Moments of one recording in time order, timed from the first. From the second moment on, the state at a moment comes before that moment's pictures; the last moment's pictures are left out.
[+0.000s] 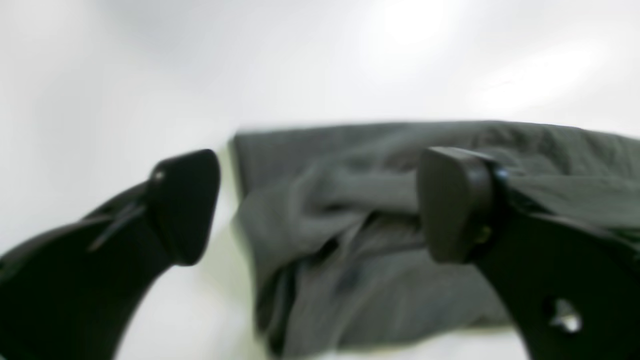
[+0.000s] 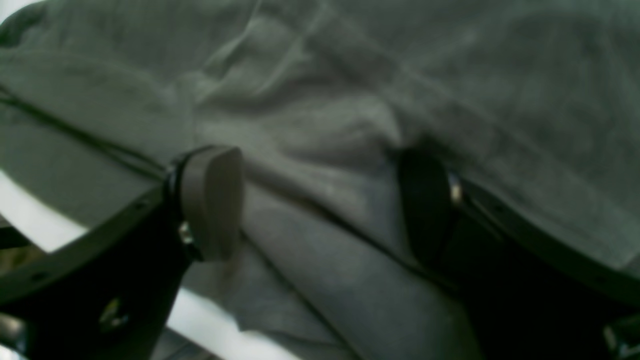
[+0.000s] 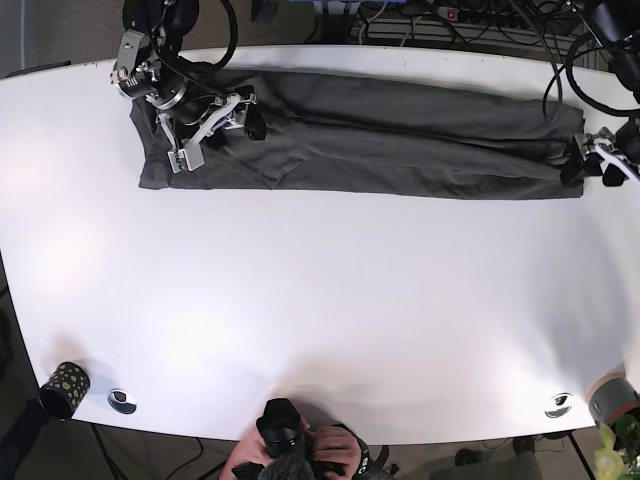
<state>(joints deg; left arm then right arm) 9.0 -24.3 -43.4 79.0 -46.7 -39.9 60.9 -20.1 0.6 20.2 103.2 27.2 28.6 -55.2</state>
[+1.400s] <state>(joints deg) 8.1 -22.9 -36.1 68.7 -51.1 -40.1 59.1 -19.8 3.6 18.4 102.6 26.3 28.6 -53.7</state>
